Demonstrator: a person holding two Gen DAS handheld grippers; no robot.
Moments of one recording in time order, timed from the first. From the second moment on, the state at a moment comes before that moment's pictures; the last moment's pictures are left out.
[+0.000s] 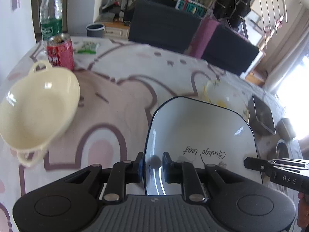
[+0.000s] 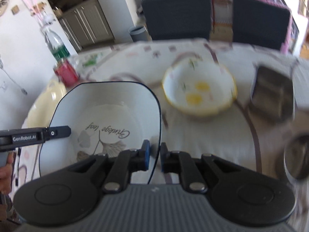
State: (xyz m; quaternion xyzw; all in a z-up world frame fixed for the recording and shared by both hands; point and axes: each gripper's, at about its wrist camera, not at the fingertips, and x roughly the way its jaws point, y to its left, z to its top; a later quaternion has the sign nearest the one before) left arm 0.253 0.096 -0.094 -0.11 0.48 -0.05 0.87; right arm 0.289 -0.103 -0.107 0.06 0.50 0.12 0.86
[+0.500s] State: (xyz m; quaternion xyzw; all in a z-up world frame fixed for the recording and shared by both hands) left arm 0.225 0.085 -0.136 -0.09 0.54 -0.05 0.83; right arm 0.248 -0.094 -0.154 0.08 0.58 0.08 0.81
